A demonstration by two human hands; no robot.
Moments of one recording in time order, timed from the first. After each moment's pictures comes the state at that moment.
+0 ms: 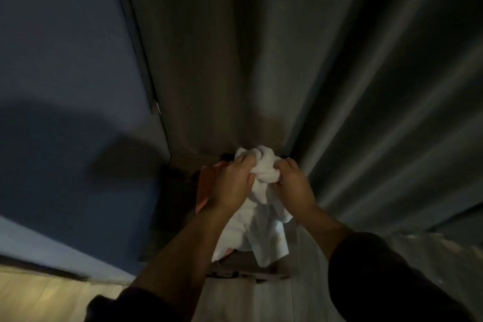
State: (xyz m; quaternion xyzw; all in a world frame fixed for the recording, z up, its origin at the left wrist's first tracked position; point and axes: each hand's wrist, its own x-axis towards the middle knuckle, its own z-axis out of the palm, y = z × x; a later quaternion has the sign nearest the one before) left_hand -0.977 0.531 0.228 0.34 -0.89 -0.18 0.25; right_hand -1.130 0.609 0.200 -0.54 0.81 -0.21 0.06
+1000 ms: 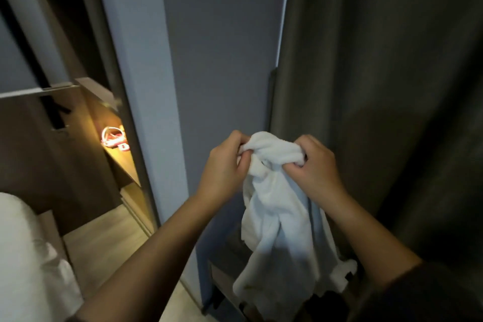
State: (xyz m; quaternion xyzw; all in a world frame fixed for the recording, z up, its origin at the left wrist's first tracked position) left_hand -0.849 0.659 0.471 0.48 -0.69 -0.07 0.53; right_hand -1.041 0.638 0.483 -0.75 0.48 -0.45 0.10
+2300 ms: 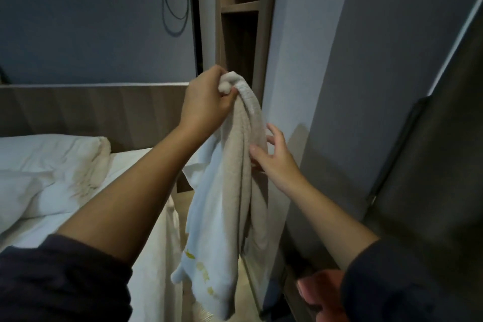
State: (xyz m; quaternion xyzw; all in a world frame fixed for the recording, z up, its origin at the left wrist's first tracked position) left_hand -0.617 0.776 0.572 0.66 -0.51 0.19 0.52; right_hand -0.772 0.682 0.478 -0.76 0.21 -0.32 0.52
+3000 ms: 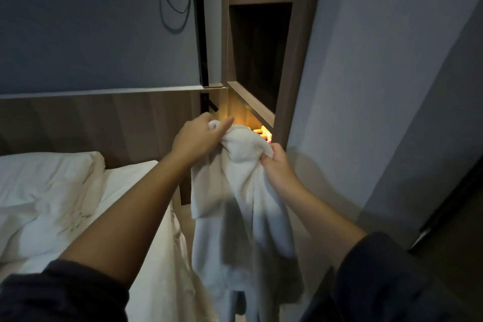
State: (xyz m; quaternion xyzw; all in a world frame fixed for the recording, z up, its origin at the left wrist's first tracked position) left_hand -0.396 0.671 0.505 0.78 -0.47 -0.01 0.41; right_hand -0.570 0.579 0.458 -0.71 0.32 -0.34 0.52
